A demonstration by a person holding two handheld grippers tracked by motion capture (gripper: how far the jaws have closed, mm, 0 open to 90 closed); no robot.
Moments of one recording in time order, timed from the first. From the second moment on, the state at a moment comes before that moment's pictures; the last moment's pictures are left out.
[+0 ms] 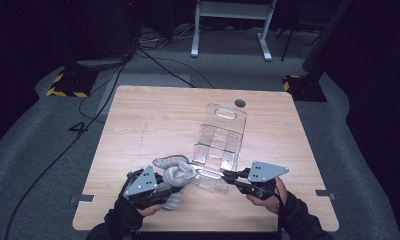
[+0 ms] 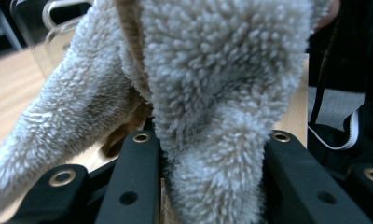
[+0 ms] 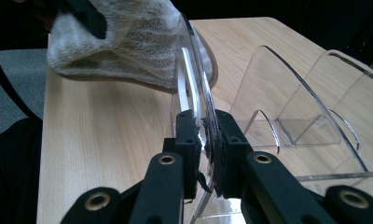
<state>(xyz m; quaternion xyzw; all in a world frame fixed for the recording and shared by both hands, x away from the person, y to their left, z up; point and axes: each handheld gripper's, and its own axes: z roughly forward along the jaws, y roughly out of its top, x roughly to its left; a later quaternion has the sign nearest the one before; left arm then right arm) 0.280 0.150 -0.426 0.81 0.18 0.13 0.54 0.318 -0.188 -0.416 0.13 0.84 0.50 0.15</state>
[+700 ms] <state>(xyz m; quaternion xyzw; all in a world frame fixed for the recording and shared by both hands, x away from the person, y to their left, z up) 0.305 0.061 -0.481 0.87 0.14 0.17 0.45 0.325 -0.181 -0.417 0.14 0.84 0.50 0.14</state>
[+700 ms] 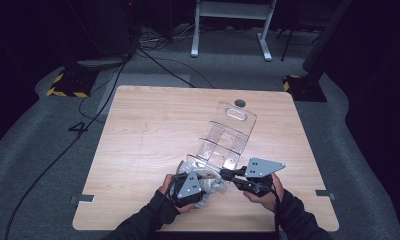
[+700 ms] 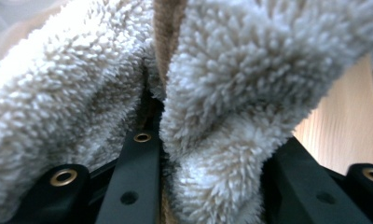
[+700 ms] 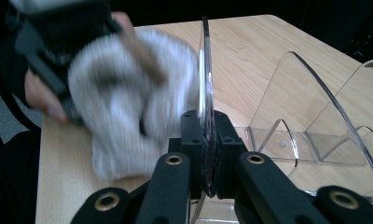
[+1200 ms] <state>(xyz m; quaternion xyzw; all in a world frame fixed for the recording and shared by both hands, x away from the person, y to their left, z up) 0.327 0.102 -0.487 0.89 0.19 0.19 0.37 0.323 -0.181 -0.417 0.15 0.84 0.50 0.14</state>
